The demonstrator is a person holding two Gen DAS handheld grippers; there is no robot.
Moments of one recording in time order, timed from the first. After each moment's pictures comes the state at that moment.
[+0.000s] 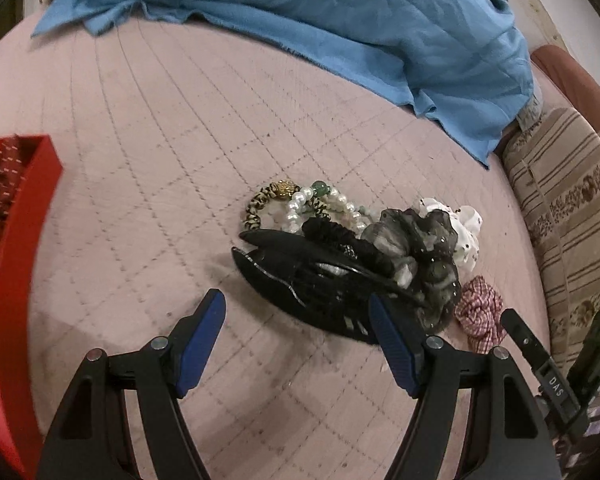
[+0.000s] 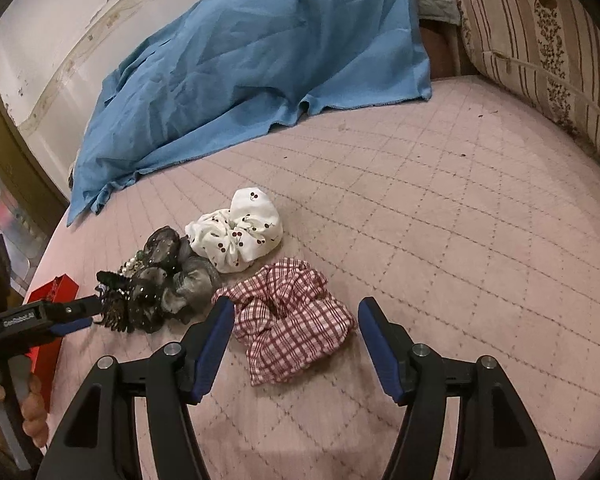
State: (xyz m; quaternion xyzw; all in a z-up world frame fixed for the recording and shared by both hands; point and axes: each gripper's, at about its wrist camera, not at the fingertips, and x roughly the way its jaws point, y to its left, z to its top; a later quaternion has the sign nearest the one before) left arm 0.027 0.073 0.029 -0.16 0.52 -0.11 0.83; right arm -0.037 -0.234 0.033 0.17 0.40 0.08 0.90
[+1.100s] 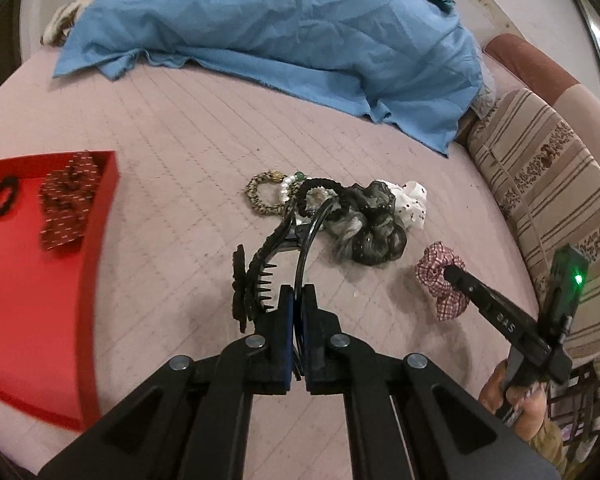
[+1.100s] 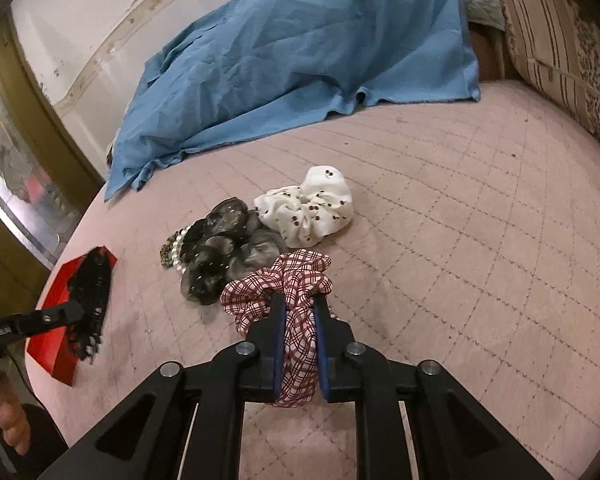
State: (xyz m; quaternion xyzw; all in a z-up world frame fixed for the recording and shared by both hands) left arm -0.065 0.090 0.086 -0.11 0.47 -0.14 0.86; right arm -0.056 -0.198 0.043 0.15 0.40 0.15 0.89
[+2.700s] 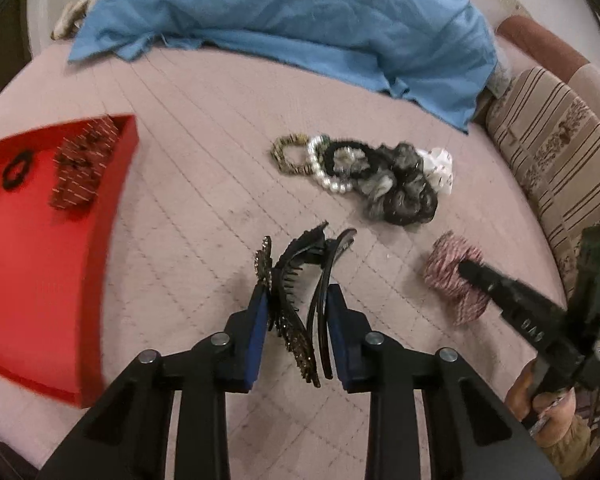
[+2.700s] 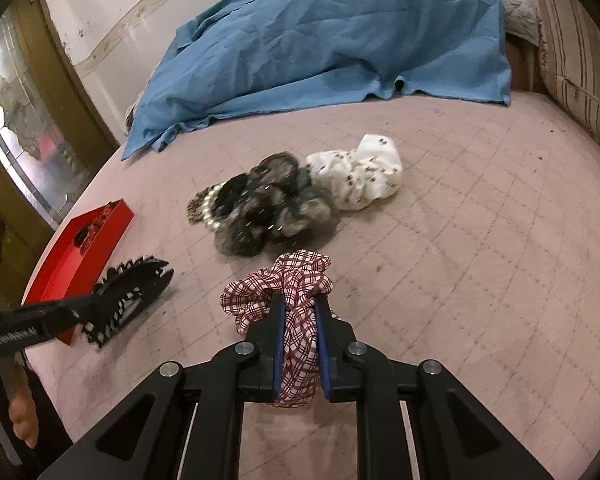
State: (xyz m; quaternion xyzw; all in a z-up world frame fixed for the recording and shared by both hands) left arm -0.085 0.098 0.063 -0.08 0.48 -0.11 0.86; right arm -0.078 -0.160 0.038 0.11 0.41 0.18 0.89
